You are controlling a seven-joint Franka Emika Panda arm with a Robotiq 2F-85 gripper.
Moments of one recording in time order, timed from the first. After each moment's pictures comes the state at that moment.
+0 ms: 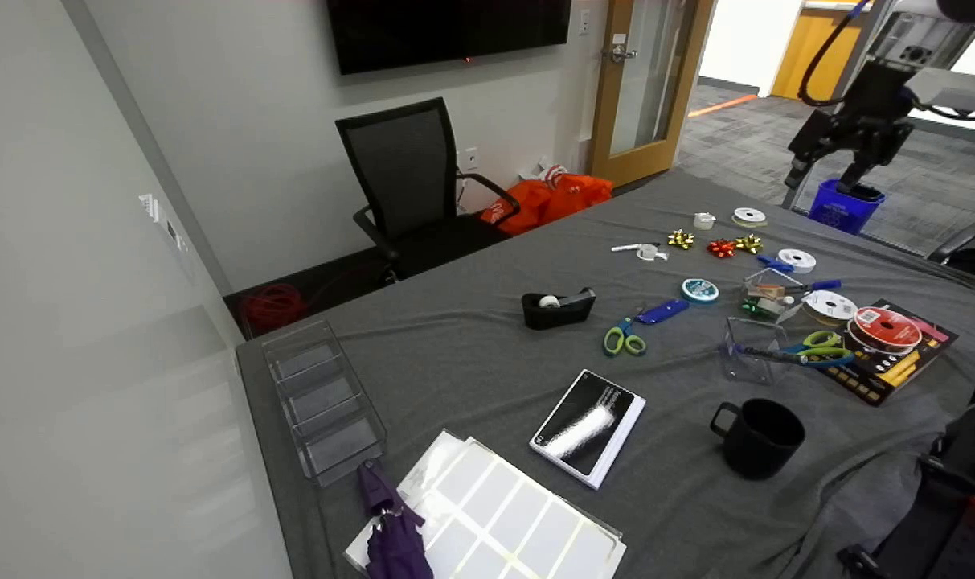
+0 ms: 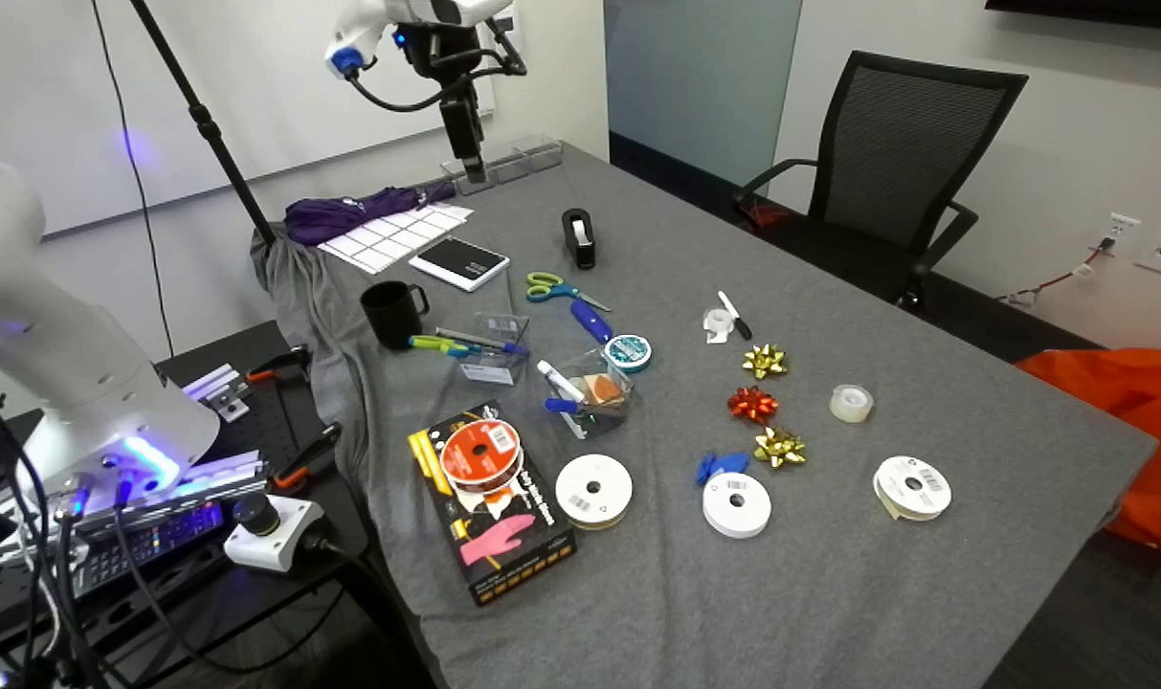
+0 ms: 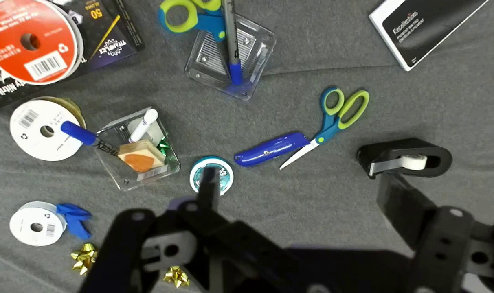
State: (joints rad) arm -0.08 -0.19 -0.20 -2.22 0.12 2.13 0.10
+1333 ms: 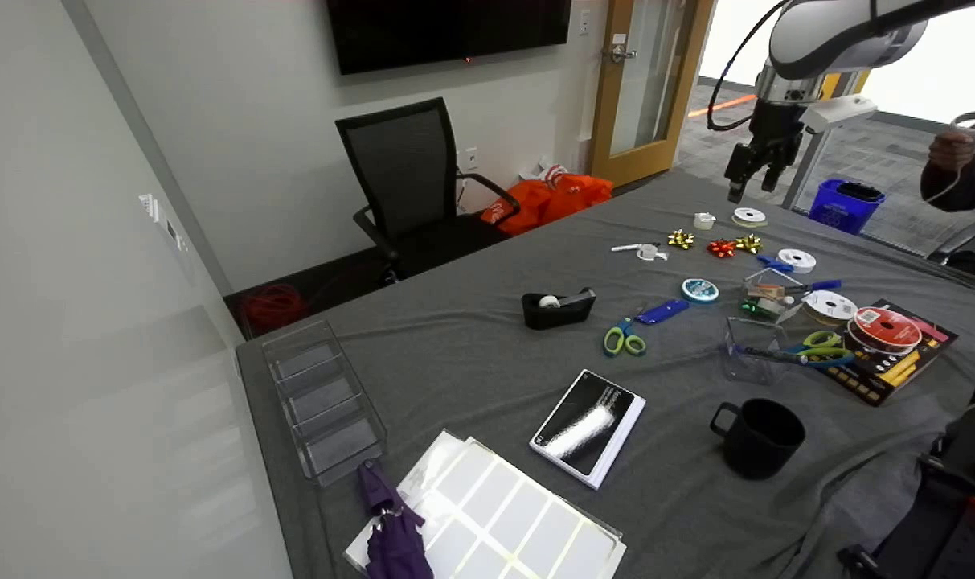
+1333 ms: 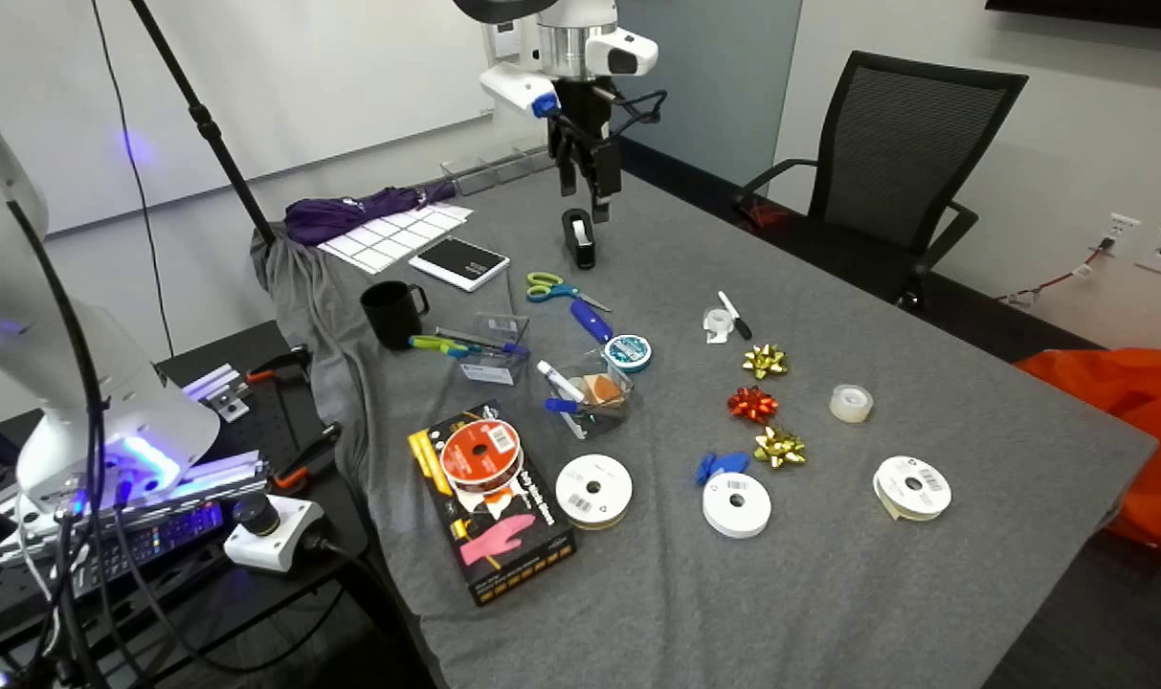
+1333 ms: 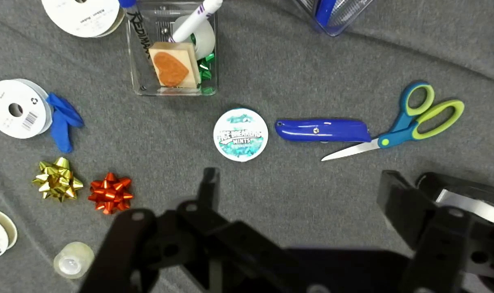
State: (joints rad) arm -0.13 0.33 -0.19 -1.73 0.05 2.04 -0.24
